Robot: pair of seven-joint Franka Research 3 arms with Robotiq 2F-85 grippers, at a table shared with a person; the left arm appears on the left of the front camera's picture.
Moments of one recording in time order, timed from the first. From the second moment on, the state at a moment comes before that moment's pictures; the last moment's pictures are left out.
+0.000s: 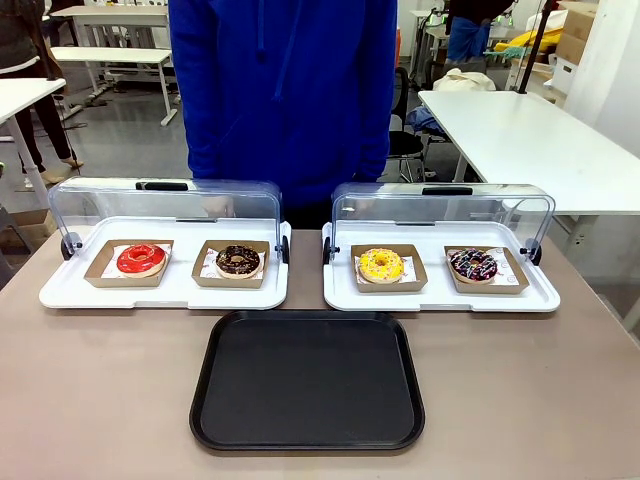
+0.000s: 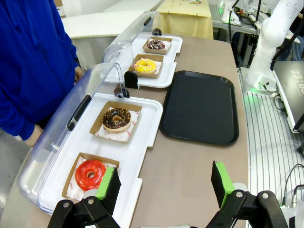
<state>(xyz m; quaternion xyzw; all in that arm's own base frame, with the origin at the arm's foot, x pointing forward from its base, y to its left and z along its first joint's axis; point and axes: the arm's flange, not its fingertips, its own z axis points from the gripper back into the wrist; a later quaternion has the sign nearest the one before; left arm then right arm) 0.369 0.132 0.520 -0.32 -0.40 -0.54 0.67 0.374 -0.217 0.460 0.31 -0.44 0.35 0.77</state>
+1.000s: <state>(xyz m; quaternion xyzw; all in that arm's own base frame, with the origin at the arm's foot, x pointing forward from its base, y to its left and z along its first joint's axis) 0.369 0.132 0.520 -0.32 -0.40 -0.54 0.67 0.374 -0.217 0.460 0.31 -0.44 0.35 0.77</state>
